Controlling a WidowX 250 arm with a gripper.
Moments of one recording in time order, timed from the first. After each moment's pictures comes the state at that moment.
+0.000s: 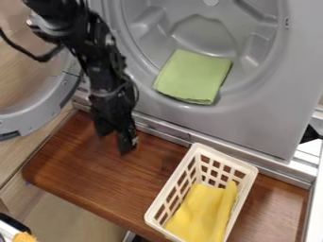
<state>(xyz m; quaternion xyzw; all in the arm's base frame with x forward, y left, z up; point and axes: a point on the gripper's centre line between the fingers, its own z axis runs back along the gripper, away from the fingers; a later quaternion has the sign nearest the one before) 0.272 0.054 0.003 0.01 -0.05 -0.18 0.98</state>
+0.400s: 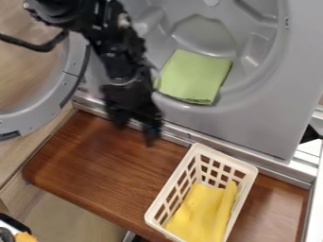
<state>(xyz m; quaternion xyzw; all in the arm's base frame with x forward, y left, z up) 0.271 0.004 0.042 -0.01 -0.11 -0.10 0.99</state>
